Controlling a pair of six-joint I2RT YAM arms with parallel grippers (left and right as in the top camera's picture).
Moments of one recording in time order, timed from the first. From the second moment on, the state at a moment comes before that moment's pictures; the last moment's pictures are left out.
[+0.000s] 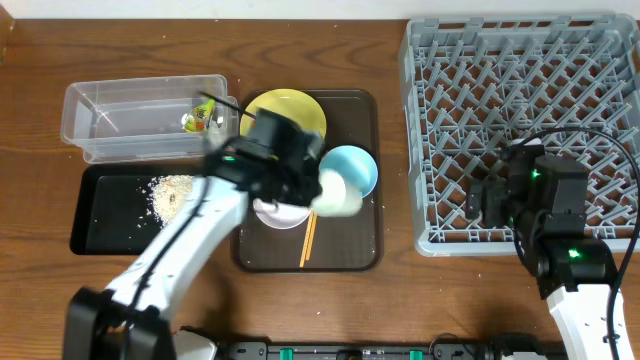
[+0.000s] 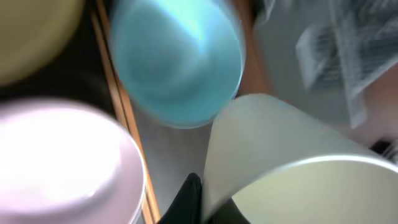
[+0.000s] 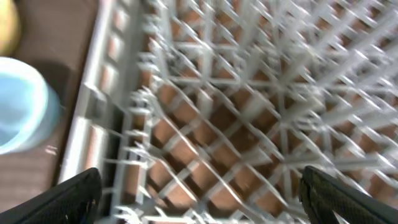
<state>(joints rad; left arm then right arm) -0.35 1.49 1.07 -0.70 0.50 -0.19 0.02 0.97 0.77 -0.58 -0.06 -0.02</state>
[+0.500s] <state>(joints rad) -0.17 1.70 1.08 -0.22 1.26 -0.48 0.09 1.22 0.77 -0.28 -0.85 0.00</state>
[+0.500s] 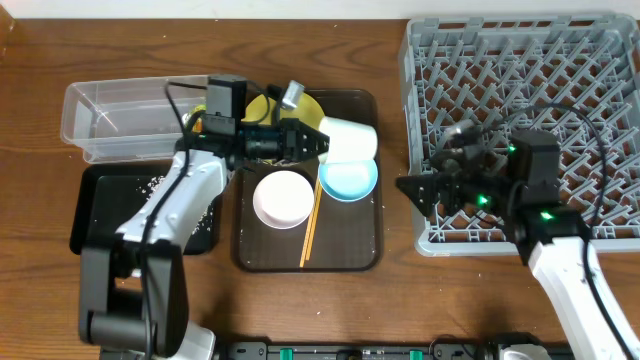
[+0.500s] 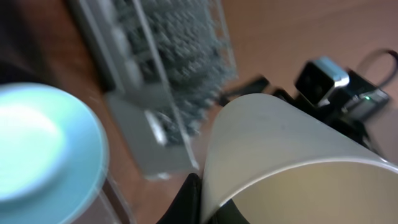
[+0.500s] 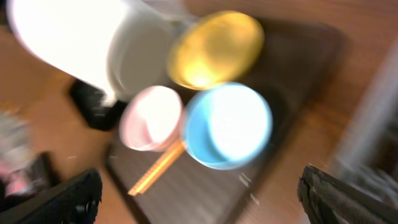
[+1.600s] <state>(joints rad) -0.22 1.72 1.08 -0.22 1.42 -0.54 0.23 1.36 0.77 0.20 -1.11 0.15</state>
